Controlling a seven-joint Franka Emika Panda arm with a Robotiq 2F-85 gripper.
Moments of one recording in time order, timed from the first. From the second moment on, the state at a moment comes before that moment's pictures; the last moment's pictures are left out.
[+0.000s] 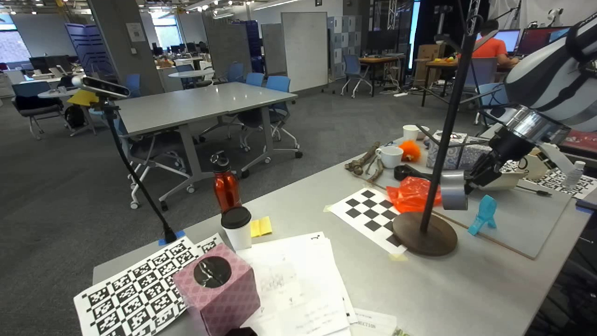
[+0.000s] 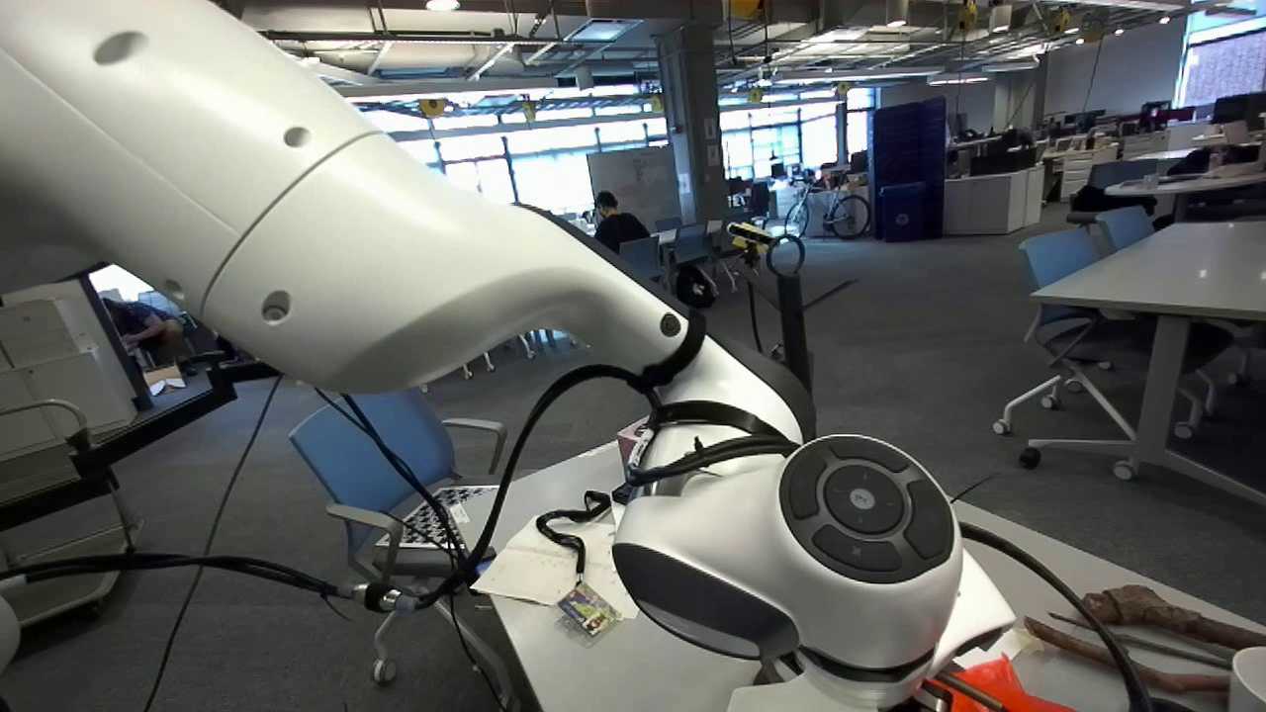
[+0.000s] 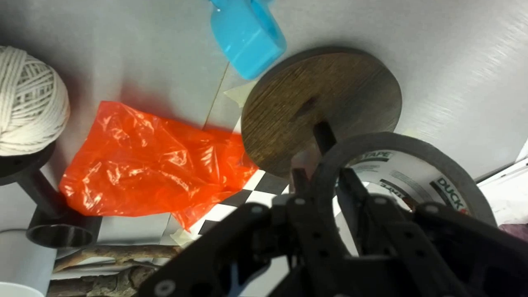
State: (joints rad) arm -0.39 0.41 -0.01 -2.07 0.81 2.58 -1.43
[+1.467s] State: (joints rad) arm -0.32 0.37 -0.04 -2.10 0.61 2.65 -1.30
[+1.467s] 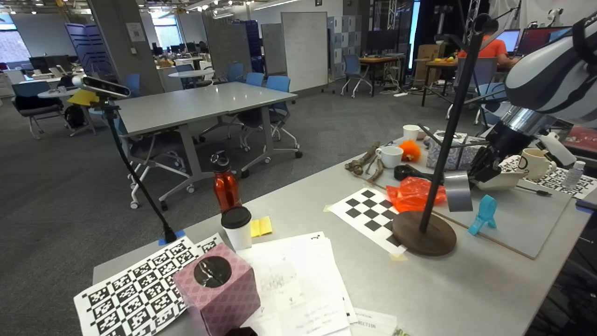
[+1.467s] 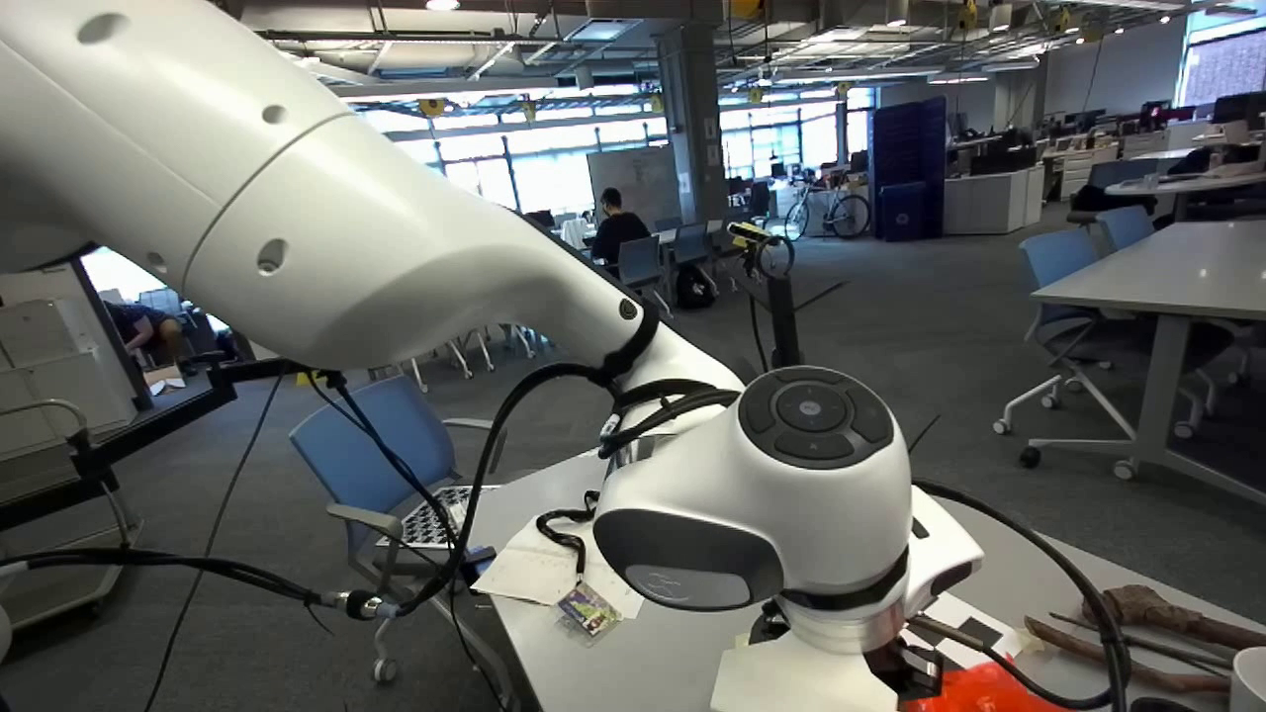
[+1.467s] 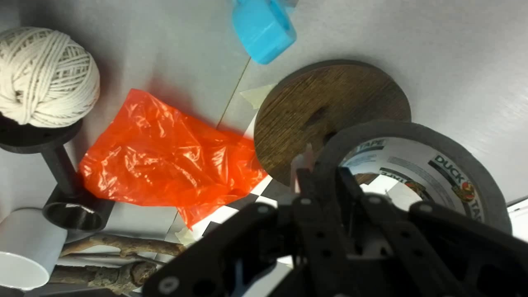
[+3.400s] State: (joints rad) arm -0.32 0.22 -0.04 -2.21 0.32 2.65 -1.09
